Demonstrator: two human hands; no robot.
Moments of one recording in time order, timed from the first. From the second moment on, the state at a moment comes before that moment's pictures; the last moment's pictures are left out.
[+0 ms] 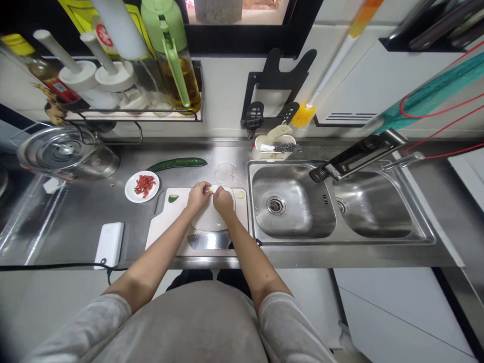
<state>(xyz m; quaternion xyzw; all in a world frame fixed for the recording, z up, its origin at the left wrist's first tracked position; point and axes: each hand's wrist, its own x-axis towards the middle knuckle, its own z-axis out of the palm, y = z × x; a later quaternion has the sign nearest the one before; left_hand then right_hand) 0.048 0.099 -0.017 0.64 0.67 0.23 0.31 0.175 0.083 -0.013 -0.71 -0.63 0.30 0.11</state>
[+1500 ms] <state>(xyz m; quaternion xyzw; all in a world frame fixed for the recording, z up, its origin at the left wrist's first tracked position) -0.032 -0.050 0.000 0.49 0.80 0.30 0.20 0.202 0.019 0.018 -0.67 -0.64 0.31 0.21</state>
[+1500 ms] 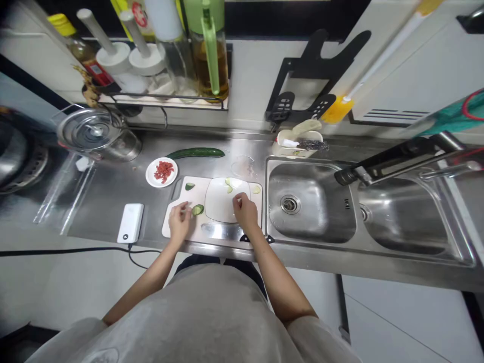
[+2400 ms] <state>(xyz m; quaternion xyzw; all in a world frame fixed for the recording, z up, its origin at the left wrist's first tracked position) -0.043 -0.041 -0.011 0.32 0.74 0.43 0.41 0.163 -0.037 0.033 -0.60 -0.69 0.37 0.17</state>
